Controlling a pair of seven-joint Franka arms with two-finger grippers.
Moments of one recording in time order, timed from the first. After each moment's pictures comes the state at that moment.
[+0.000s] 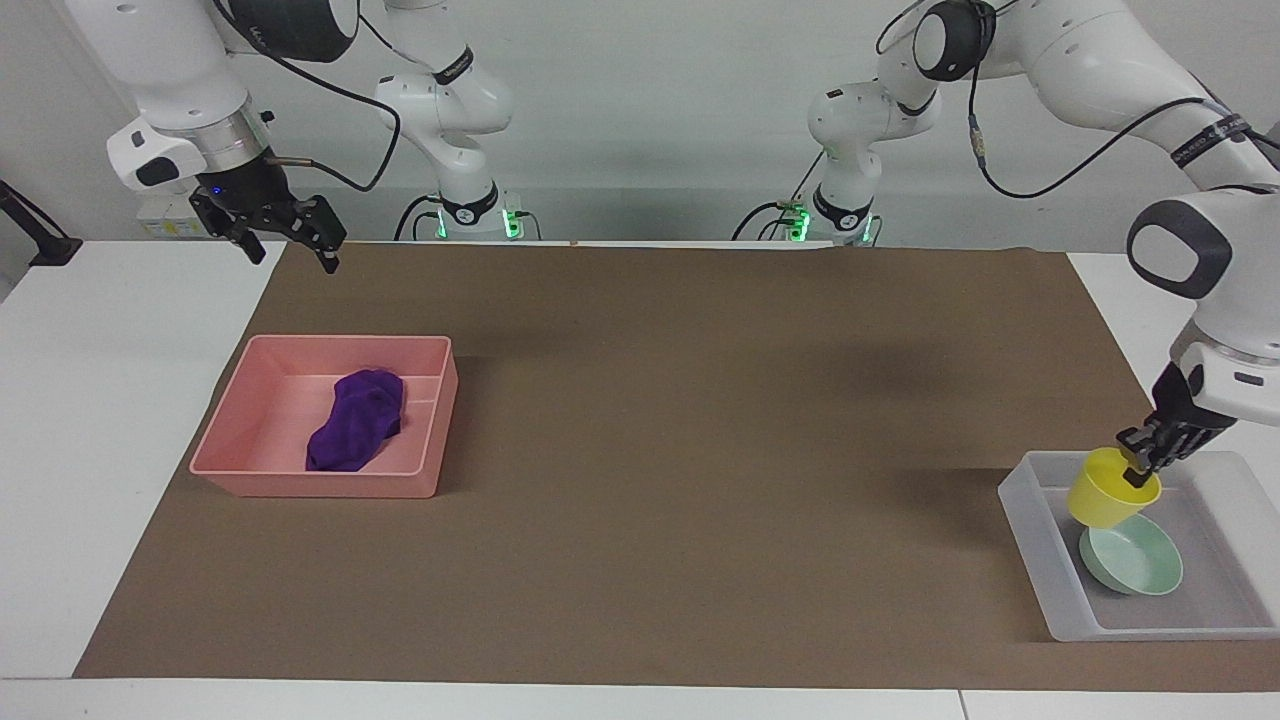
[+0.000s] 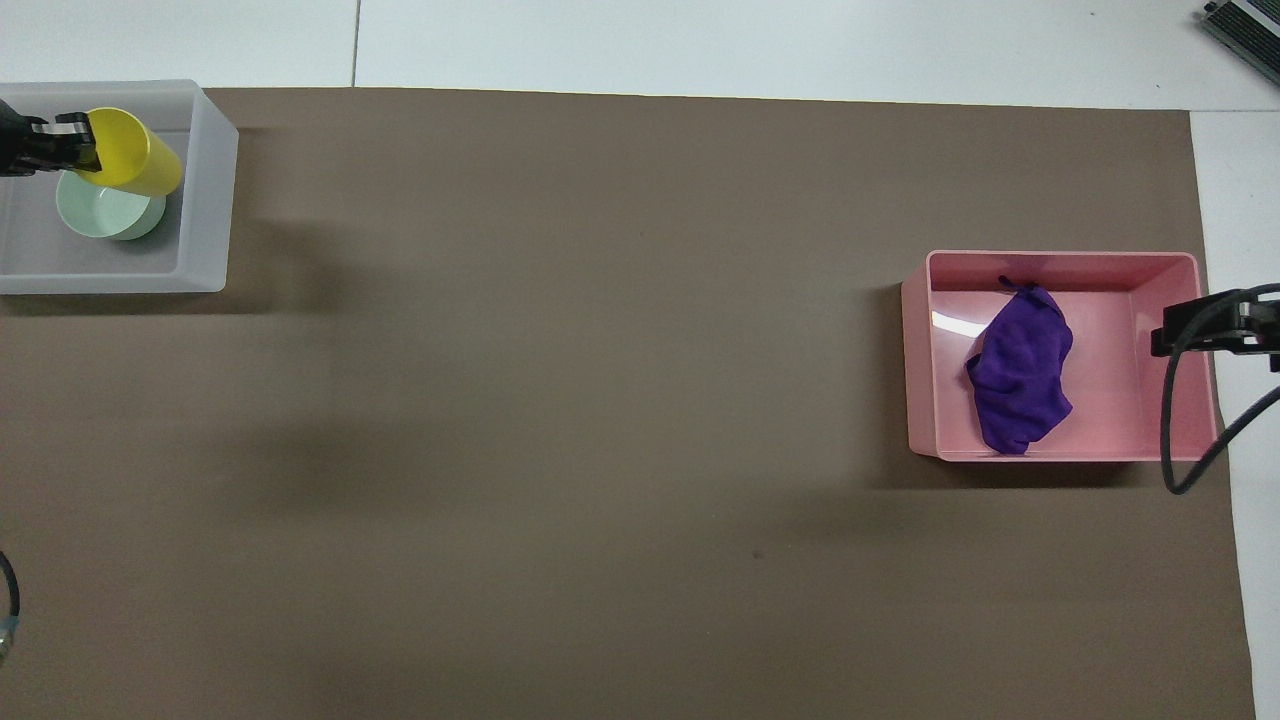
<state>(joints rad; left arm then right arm) 0.20 0.48 -0.03 -1.33 -0.02 2.07 -0.03 0.00 -0.04 -0.09 -1.62 -0.02 1.56 0.06</state>
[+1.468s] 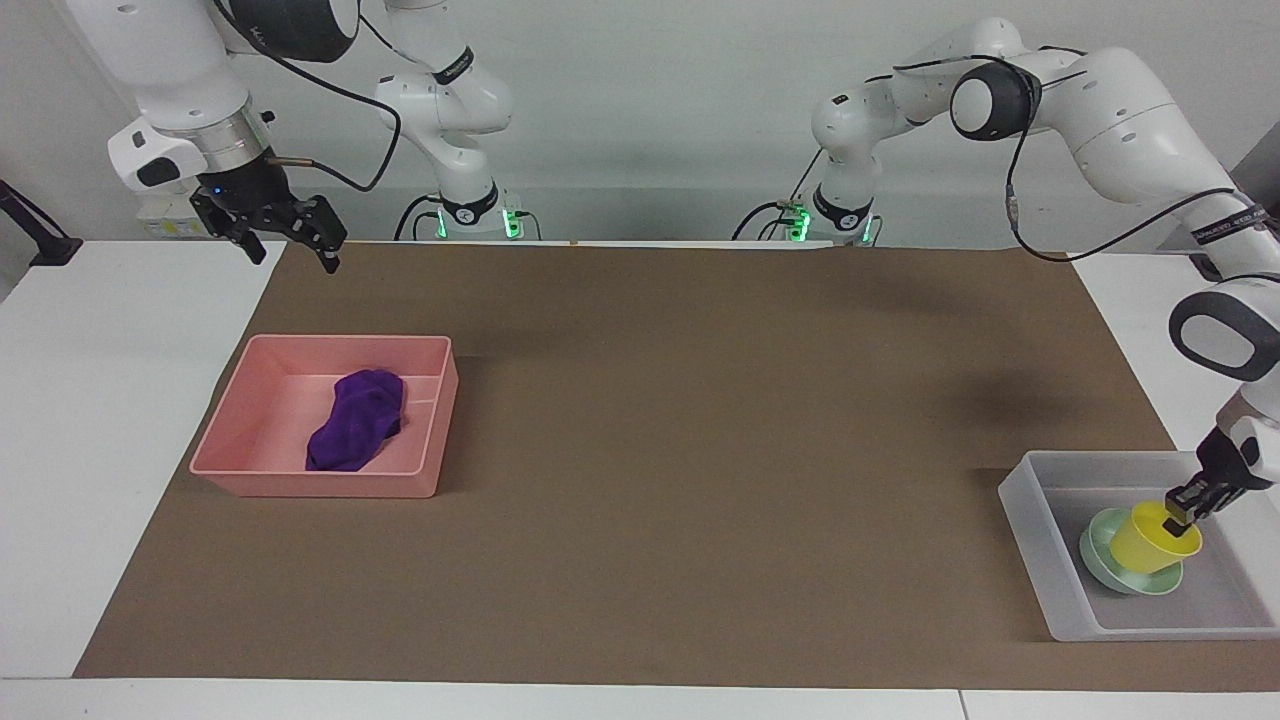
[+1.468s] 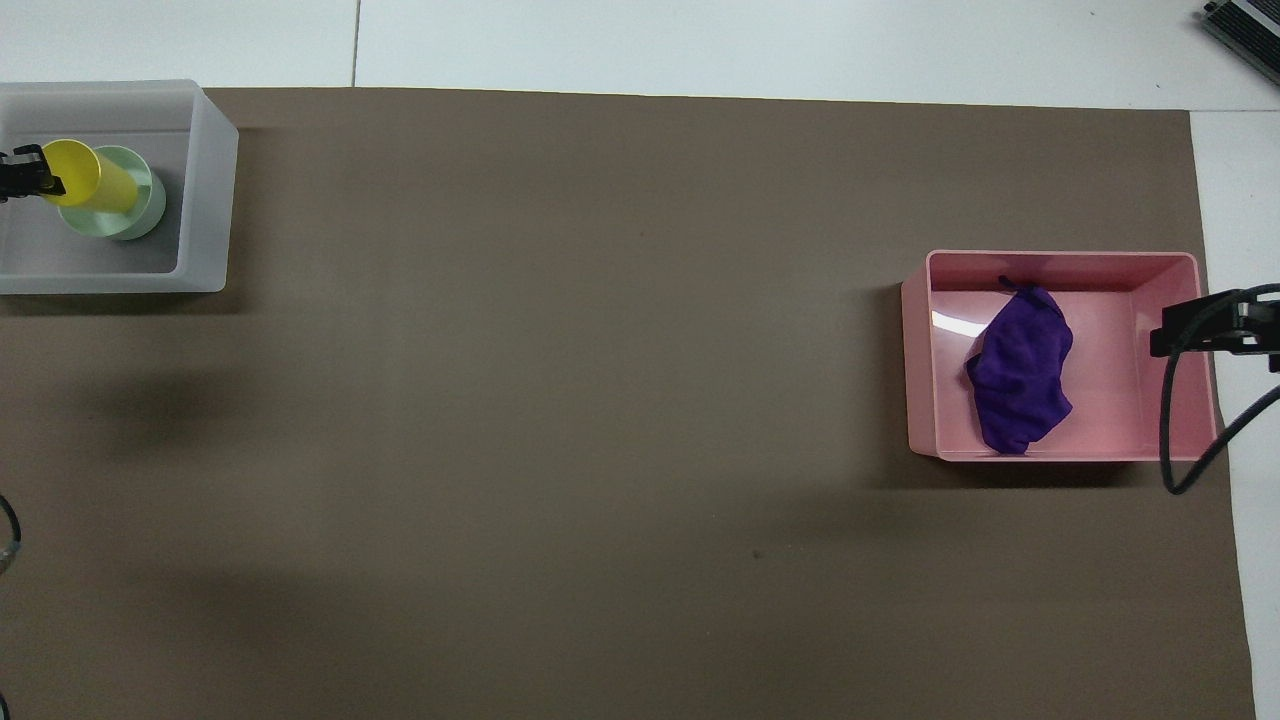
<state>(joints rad) 0.36 0.70 -0.10 -1.24 -0.06 2.20 0.06 0.00 -0.05 -0.09 -1.62 -0.02 1.56 0.06</state>
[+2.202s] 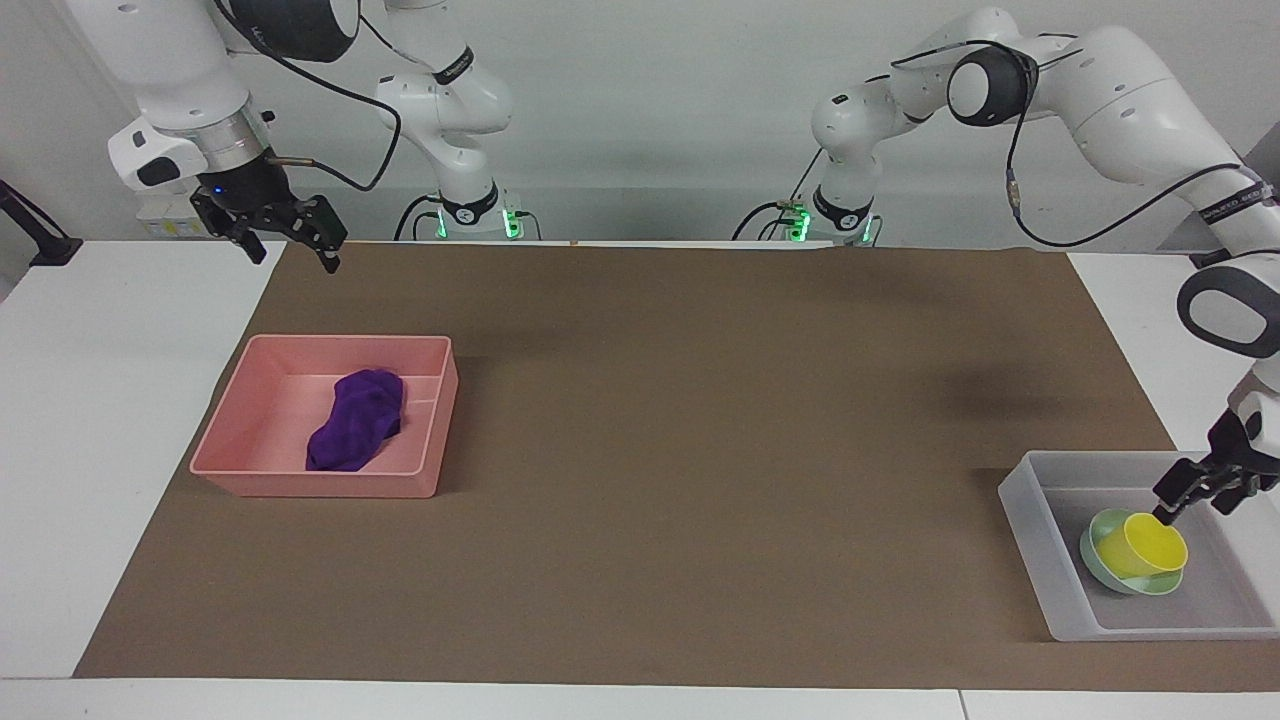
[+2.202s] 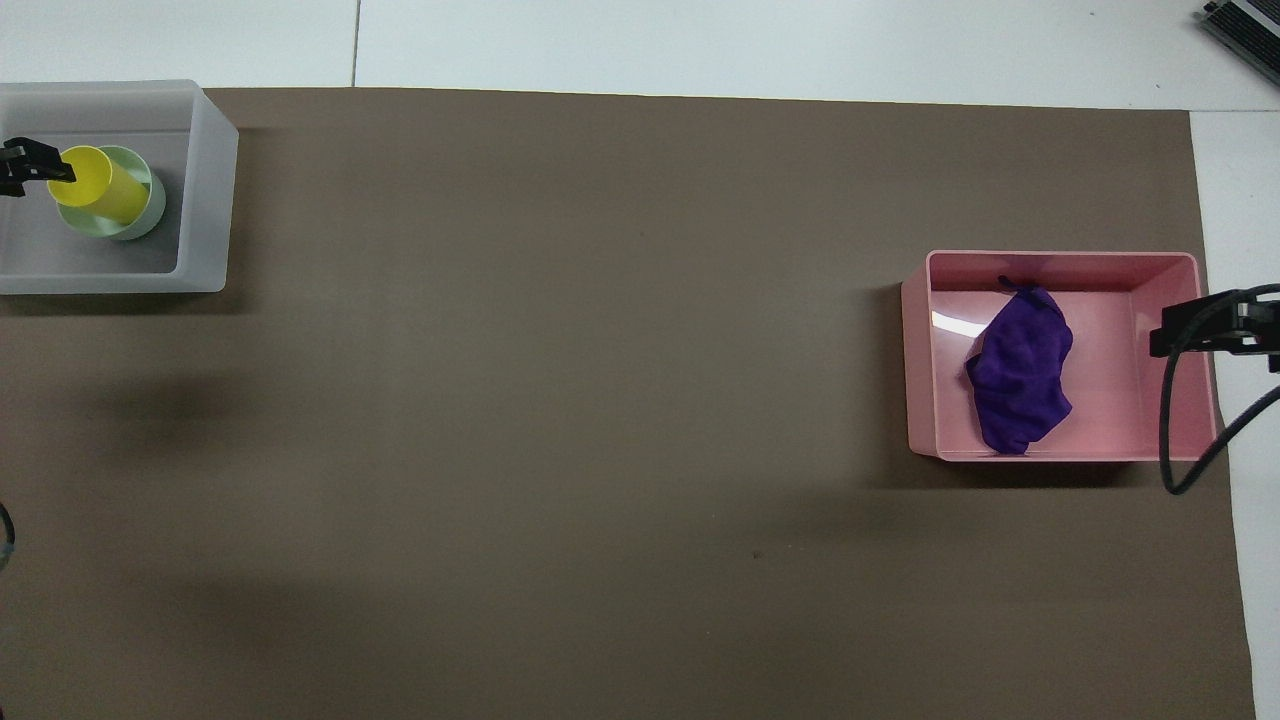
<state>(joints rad) 0.34 0.60 -0.11 -1.25 -0.06 2.13 0.21 0.00 -0.05 -0.09 -1.62 -0.02 1.56 0.06</state>
